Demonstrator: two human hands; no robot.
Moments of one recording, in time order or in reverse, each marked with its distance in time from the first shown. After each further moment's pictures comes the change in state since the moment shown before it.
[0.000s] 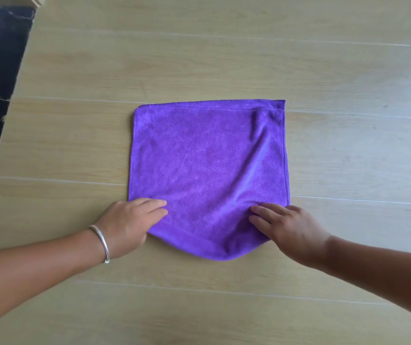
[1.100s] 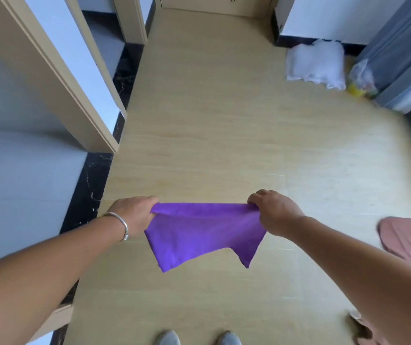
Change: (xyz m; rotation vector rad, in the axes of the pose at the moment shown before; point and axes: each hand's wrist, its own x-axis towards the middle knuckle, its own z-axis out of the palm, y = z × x) left_hand -0.050 0.047 -0.487 -0.093 -0.222 -0.507; right_hand -0.004 0.005 -0.539 0.192 -0.228 0.621
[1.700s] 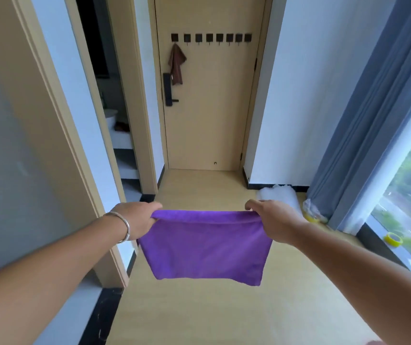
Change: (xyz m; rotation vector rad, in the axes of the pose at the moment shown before) left_hand -0.224 0.051 -0.473 0.079 0.437 0.041; right_hand -0.193 -0.028 -0.466 -0.112 0.499 -0.068
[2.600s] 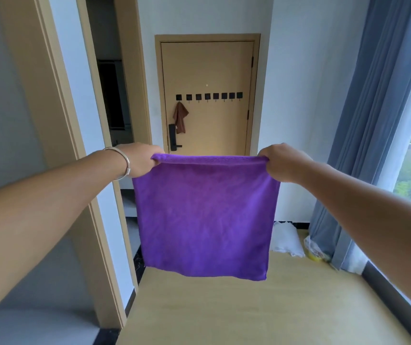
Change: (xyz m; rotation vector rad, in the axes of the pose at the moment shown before) left_hand -0.064 0.102 -0.266 0.048 0.315 0.030; right_hand -0.048 0.048 -0.258 -0.023 0.335 0.127
